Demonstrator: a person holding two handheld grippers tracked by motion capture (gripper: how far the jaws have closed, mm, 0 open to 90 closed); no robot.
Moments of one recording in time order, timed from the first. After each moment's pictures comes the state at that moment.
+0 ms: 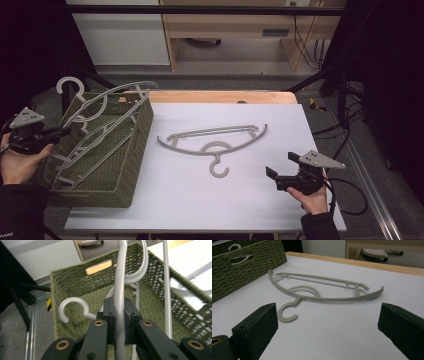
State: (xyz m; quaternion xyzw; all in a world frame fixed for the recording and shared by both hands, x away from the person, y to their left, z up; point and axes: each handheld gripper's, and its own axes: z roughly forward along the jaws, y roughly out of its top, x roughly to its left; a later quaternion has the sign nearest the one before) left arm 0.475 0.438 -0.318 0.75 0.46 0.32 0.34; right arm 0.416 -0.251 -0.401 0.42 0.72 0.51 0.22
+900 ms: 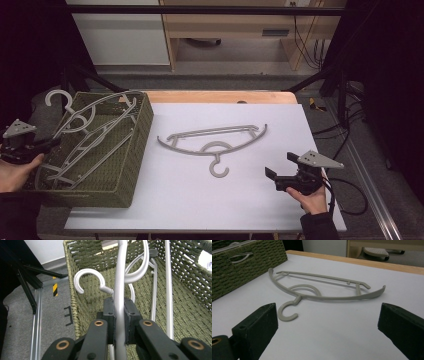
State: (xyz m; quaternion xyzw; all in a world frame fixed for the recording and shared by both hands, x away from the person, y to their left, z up) left arm 0.468 0.469 -0.348 0.75 0.50 0.31 0.32; right arm 0.417 -0.249 -0.403 0.42 0.72 0.50 0.21
